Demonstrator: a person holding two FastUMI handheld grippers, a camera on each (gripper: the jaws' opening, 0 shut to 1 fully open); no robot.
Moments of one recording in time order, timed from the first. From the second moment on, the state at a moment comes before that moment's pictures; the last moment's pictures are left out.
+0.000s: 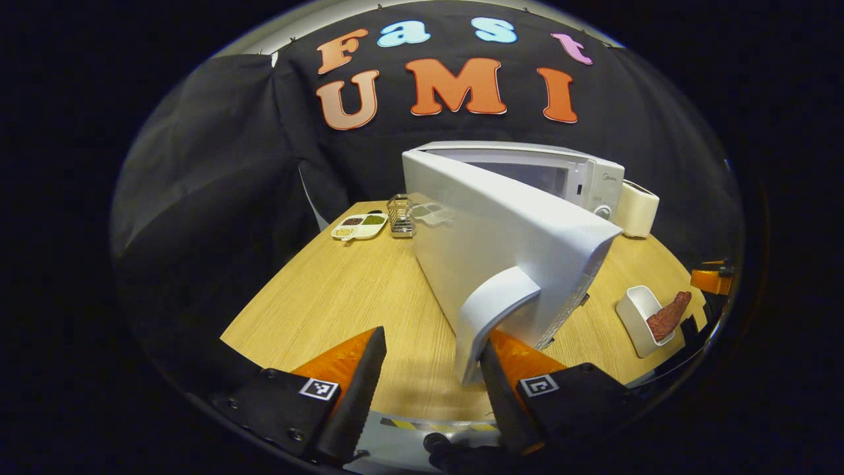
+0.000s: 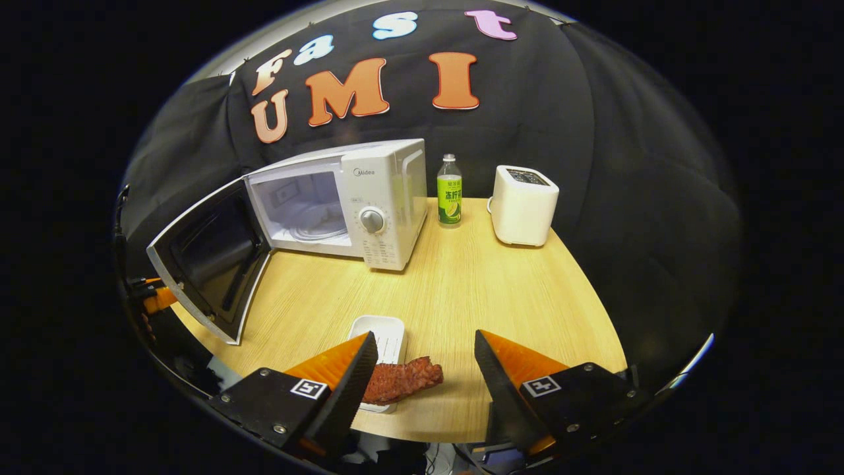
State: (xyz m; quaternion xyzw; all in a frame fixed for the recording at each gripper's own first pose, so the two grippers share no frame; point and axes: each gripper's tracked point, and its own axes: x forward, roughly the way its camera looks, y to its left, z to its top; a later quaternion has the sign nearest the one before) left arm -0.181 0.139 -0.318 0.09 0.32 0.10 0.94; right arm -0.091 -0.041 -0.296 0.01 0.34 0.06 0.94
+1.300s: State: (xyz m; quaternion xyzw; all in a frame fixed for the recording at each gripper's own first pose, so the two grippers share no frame) left arm -0.224 0.288 -0.313 0.12 0.40 0.07 0.90; right arm -0.103 -0.011 -0.379 0.20 0.48 -0.06 0.85
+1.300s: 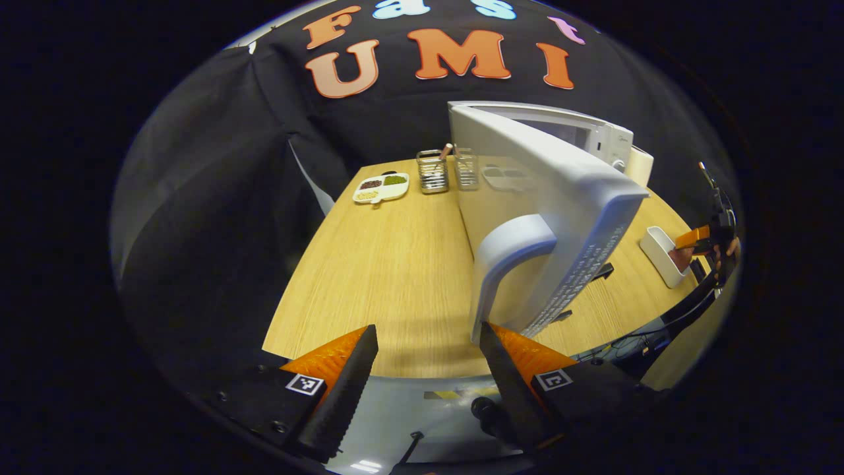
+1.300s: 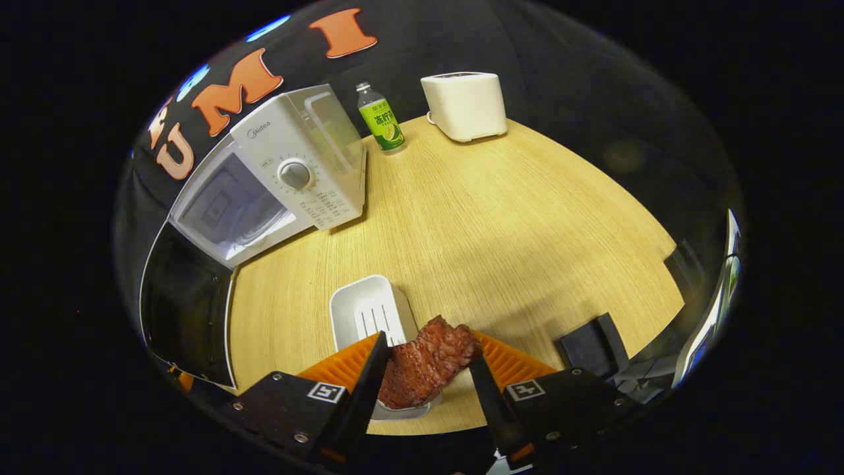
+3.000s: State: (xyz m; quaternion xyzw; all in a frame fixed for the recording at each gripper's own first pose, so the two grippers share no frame) left arm -0.181 0.369 -0.260 0.16 0.30 0.18 0.92; right arm -0.052 0.074 -0.256 0.21 0.38 0.01 0.90
